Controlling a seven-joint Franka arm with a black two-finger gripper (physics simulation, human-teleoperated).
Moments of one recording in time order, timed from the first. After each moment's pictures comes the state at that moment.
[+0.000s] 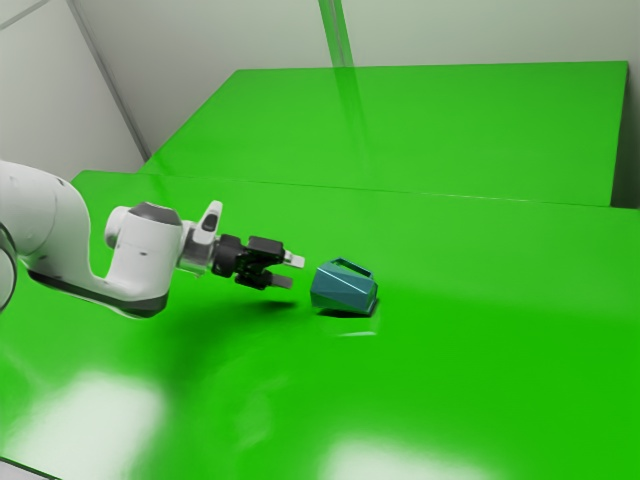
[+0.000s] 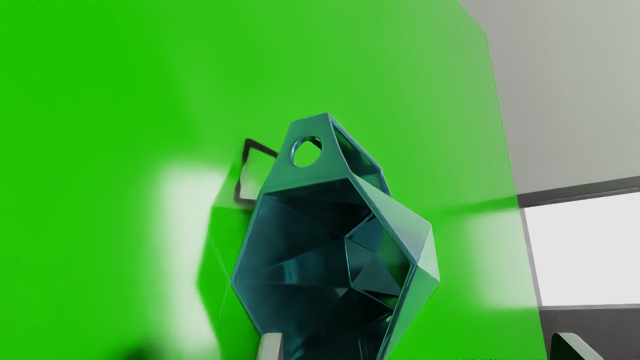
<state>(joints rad) 0.03 0.20 0.08 -2.23 -1.38 2.11 1.06</state>
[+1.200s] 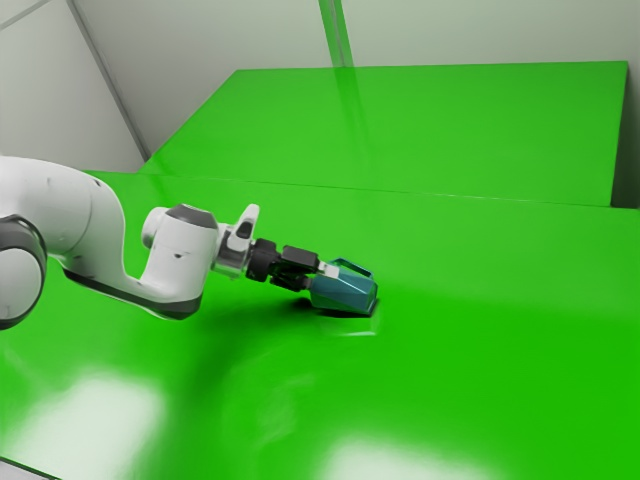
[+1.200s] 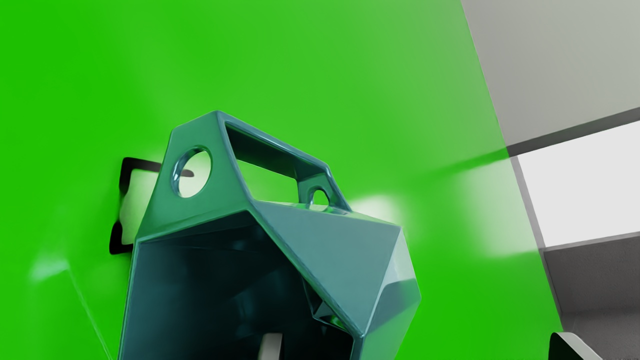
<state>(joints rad) -0.08 0.27 0.08 -2.17 -1.42 2.12 1.17</state>
